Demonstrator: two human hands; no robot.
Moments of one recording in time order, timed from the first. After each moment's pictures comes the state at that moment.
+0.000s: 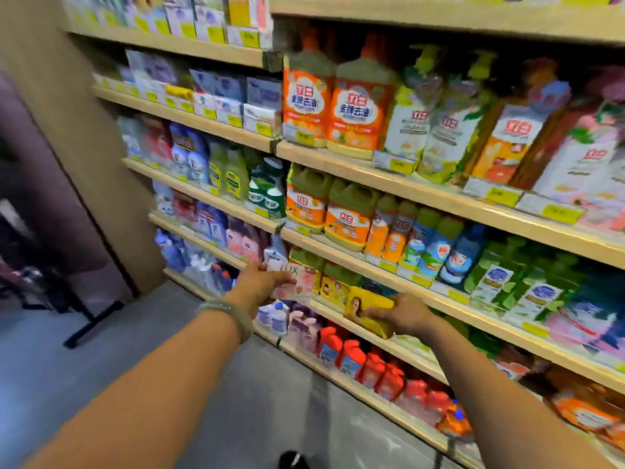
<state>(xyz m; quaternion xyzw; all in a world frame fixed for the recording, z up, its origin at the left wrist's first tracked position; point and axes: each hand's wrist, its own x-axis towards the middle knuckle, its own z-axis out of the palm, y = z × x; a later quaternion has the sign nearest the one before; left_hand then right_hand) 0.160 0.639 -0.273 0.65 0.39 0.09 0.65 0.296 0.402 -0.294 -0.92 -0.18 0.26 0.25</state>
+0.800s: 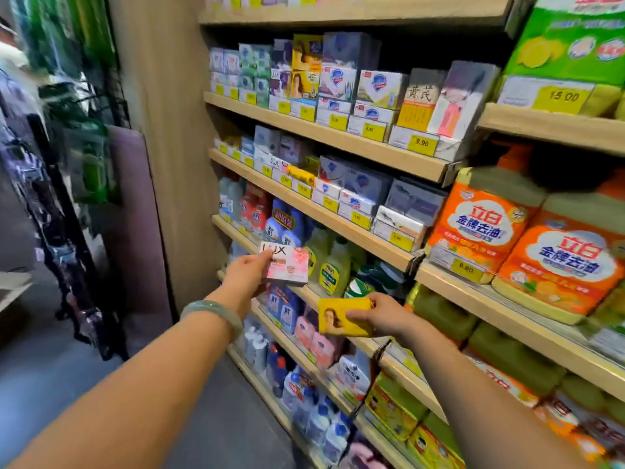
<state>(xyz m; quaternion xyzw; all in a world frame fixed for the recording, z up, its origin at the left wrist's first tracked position) 0.199 1.015 -0.213 0.52 0.42 0.31 0.68 0.385 0.832 -0.235 -0.84 -0.31 0.30 0.33</state>
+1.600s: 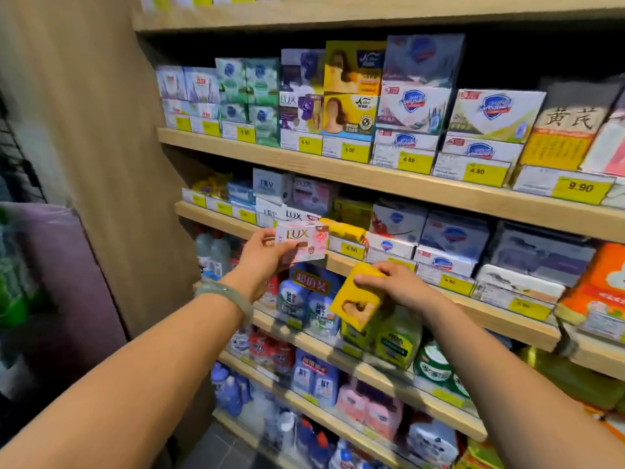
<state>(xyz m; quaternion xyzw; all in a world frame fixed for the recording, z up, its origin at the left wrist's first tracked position) 0.302 1.325 -0.144 0.62 0.24 0.25 0.70 0.418 1.111 -0.164 -0.80 -0.25 0.22 0.50</state>
